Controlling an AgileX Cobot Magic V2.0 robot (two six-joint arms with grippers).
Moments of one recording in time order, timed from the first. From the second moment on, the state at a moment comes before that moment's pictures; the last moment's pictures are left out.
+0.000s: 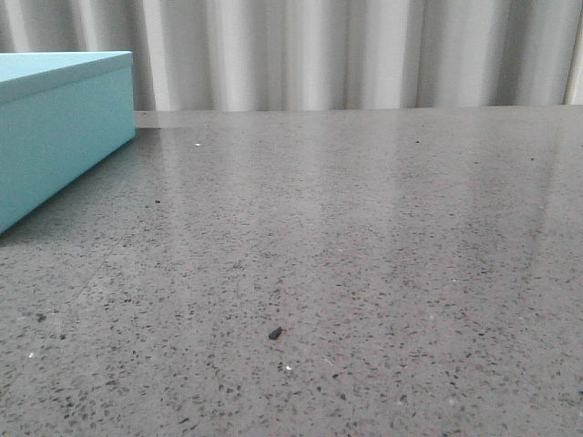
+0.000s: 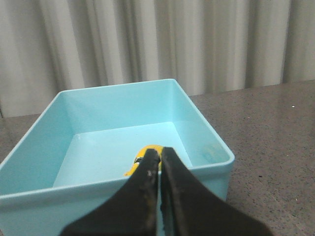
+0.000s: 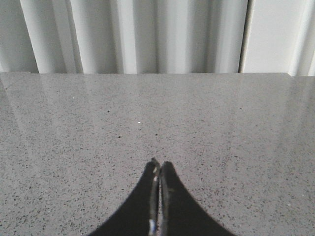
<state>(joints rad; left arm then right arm) -0.11 0.08 -0.32 -0.18 0.35 0.18 -0.03 0.31 -0.23 -0.11 0.09 0.09</state>
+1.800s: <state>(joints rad) -0.06 0.02 -0.08 -0.18 0.22 0.18 -0.03 0.31 -0.21 -0.11 0.06 0.09</state>
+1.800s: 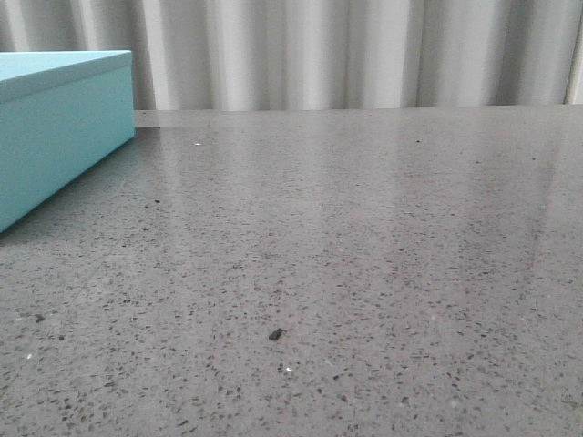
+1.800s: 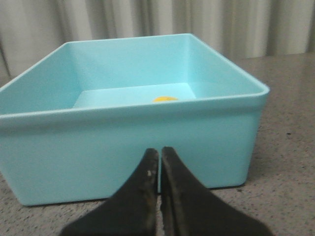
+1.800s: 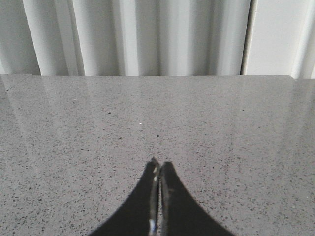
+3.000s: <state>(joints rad) 0.07 0.00 0.00 -0.01 0.33 -0.10 -0.03 0.31 -0.21 -0.11 0.06 0.09</state>
